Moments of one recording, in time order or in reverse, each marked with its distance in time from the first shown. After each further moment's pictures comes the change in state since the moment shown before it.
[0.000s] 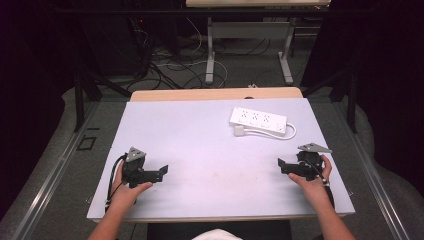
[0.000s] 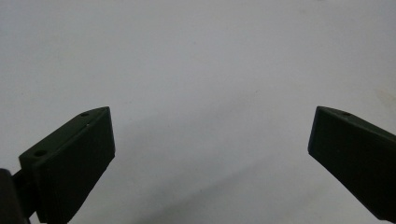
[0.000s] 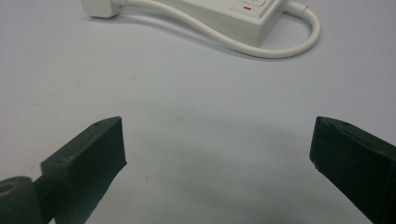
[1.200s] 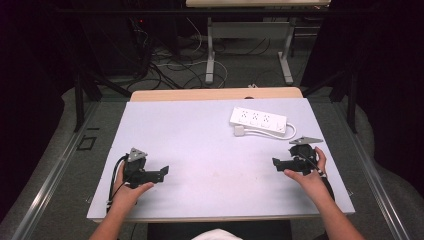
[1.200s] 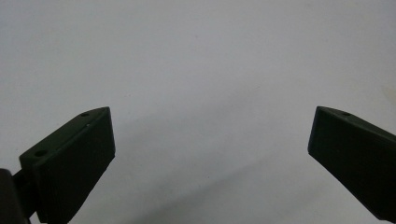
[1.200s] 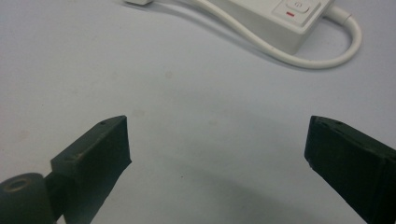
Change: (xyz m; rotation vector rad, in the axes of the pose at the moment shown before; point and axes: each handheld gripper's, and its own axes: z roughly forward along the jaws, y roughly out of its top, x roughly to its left) left arm -0.003 -0.001 0.002 0.016 0.014 -0.012; right arm 0.017 0.028 -0.002 0.117 0.055 -0.085
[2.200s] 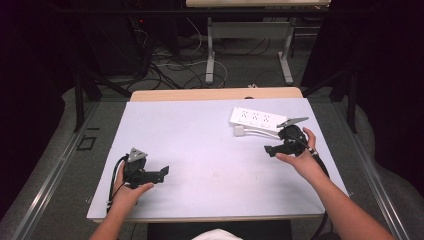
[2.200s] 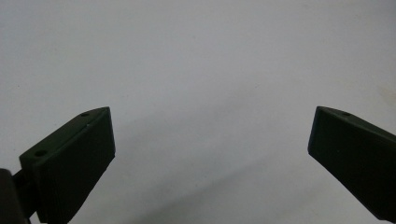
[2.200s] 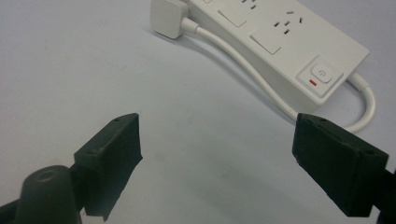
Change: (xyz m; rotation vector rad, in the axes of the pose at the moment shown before) left arm -0.001 0.000 -0.002 0.011 -0.009 0.003; right arm 0.013 0.061 0.005 0.081 0.052 -0.138
